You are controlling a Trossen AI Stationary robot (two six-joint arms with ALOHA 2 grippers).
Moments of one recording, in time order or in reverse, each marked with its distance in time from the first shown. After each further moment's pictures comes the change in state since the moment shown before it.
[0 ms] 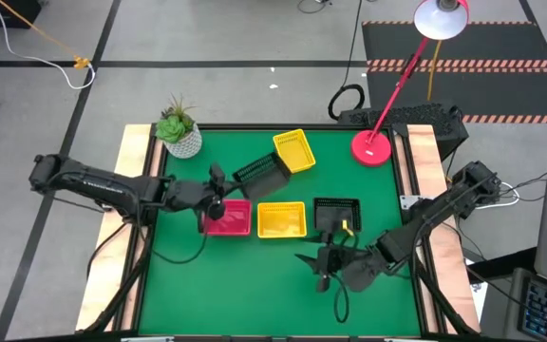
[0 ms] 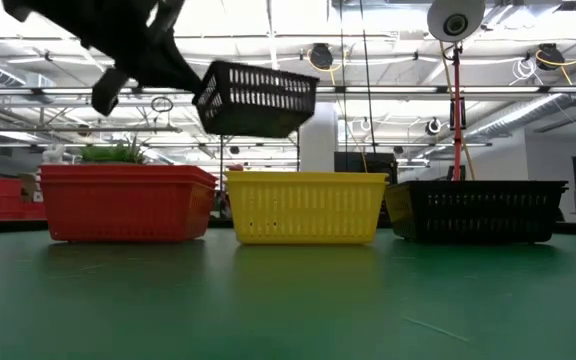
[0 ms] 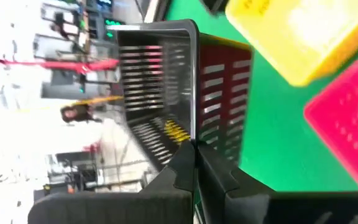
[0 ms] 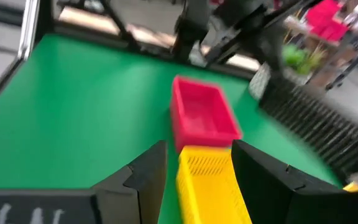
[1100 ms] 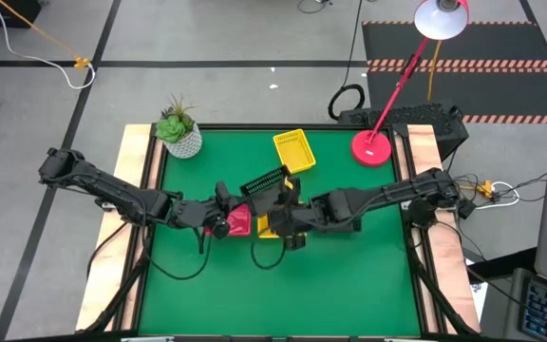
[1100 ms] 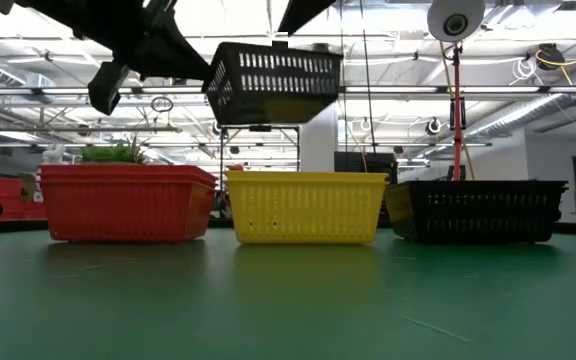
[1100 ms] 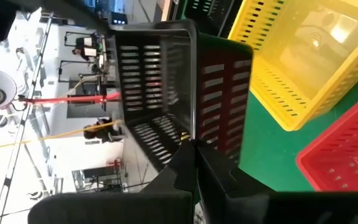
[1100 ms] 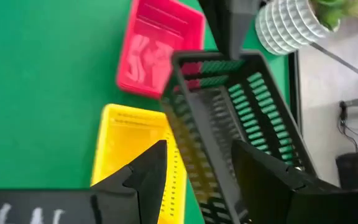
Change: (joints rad) left arm -0.182 0.127 0.000 0.167 -0.141 0.049; right arm -0.378 0.336 0.716 -0.814 -0.363 -0.237
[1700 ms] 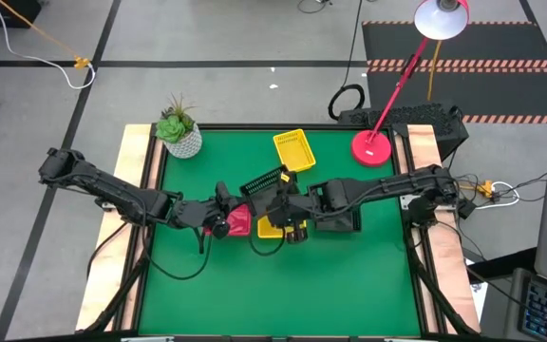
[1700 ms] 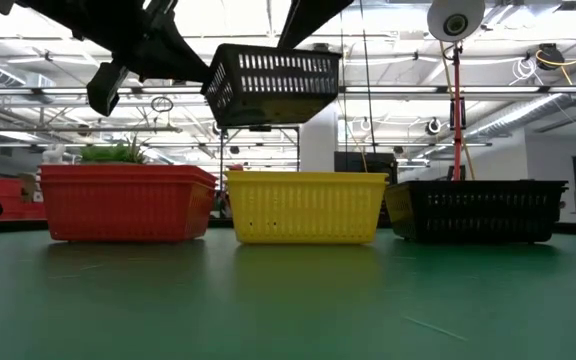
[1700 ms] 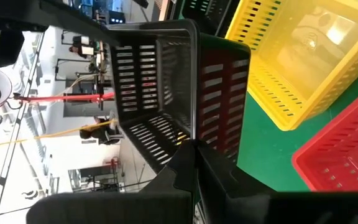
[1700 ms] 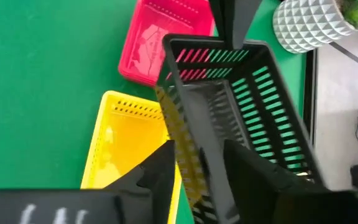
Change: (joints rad) left arm 0.000 0.000 0.000 -0.012 0.004 -0.018; right arm -0.065 0.000 0.000 -0.015 -0.113 -0.095
